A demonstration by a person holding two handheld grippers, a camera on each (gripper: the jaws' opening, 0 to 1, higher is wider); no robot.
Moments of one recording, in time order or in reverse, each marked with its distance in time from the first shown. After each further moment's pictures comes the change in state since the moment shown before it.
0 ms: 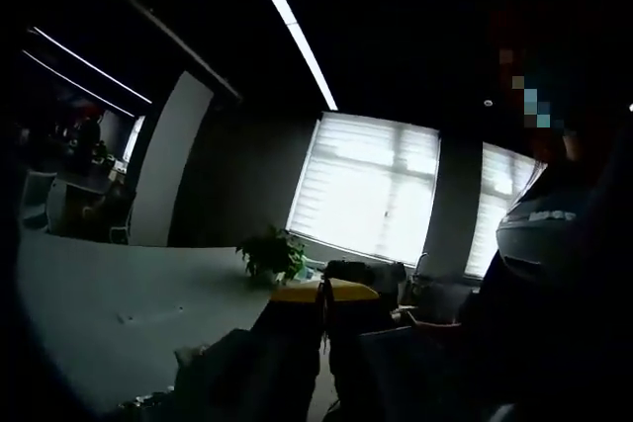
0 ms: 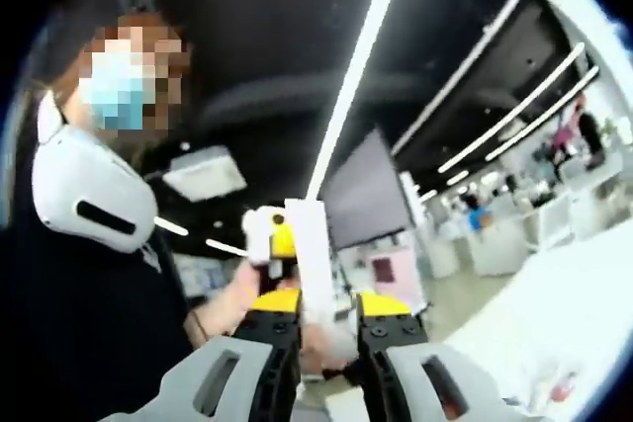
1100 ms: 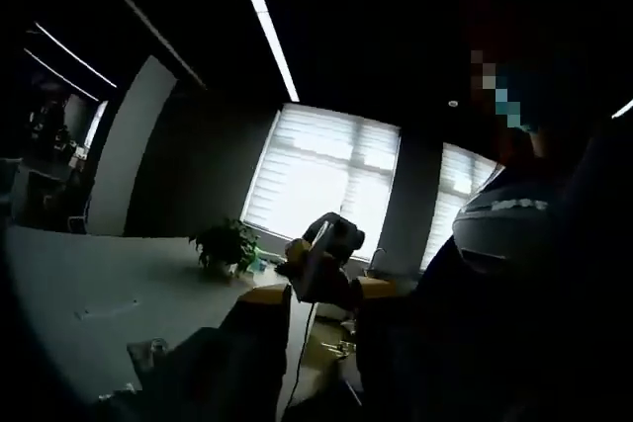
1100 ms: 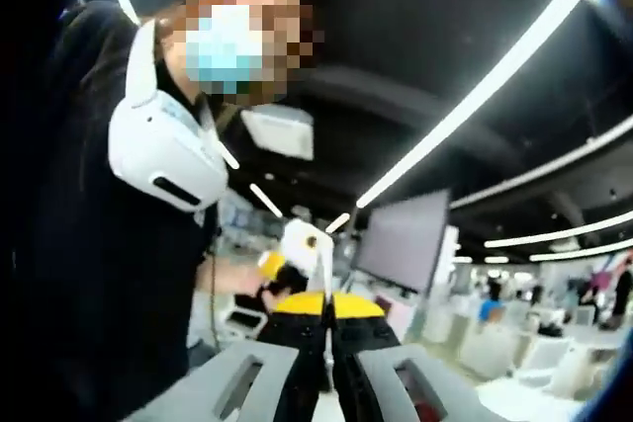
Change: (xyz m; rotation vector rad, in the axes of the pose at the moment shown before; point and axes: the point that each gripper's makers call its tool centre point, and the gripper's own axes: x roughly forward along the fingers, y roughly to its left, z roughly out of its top) left arm 0.006 -0.042 -0.011 -0.141 0.023 -0.263; right arm -0.030 0.018 0.070 -0.501 -0.052 0.380
